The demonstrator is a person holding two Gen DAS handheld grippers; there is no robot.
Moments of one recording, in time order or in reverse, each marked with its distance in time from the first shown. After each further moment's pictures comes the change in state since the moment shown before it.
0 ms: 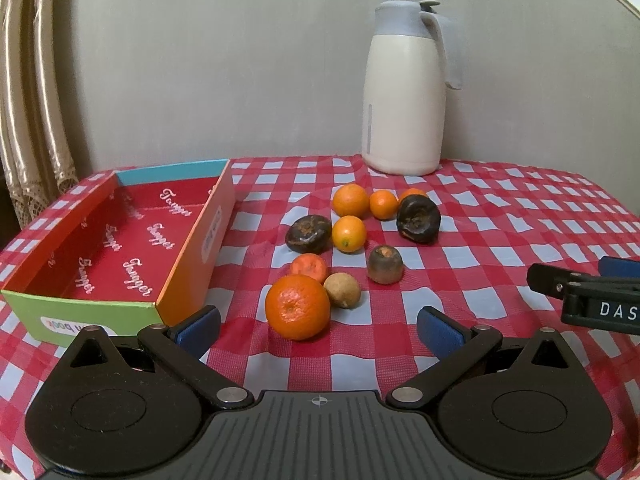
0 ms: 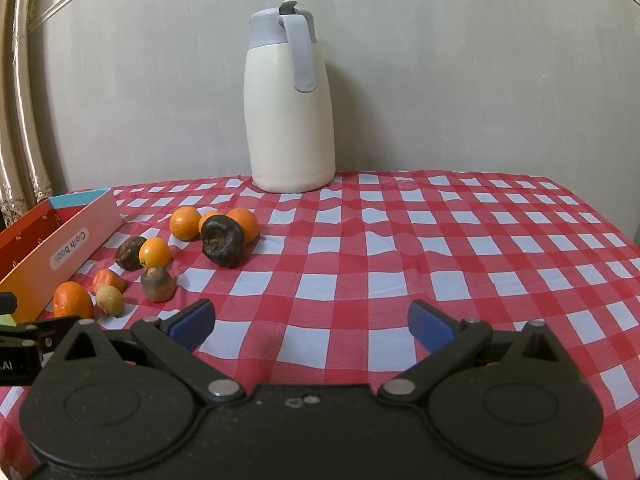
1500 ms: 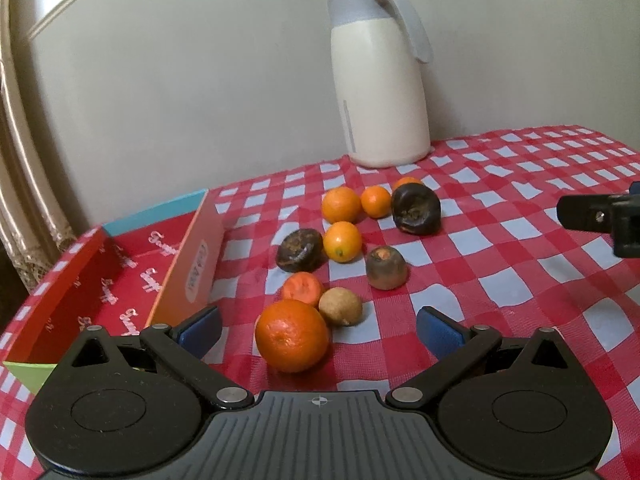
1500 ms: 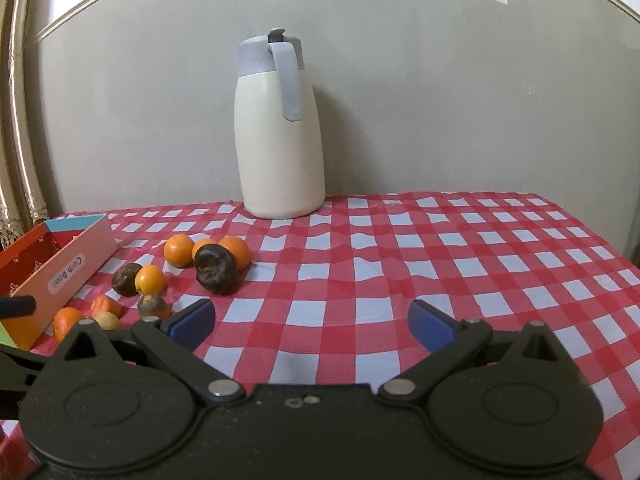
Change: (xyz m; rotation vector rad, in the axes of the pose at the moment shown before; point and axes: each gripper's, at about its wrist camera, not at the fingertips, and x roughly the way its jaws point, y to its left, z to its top) left arm 0.024 -0.023 0.004 0.191 -0.030 0.051; right arm -0.011 -0.004 0.006 0.024 -0.064 -0.020
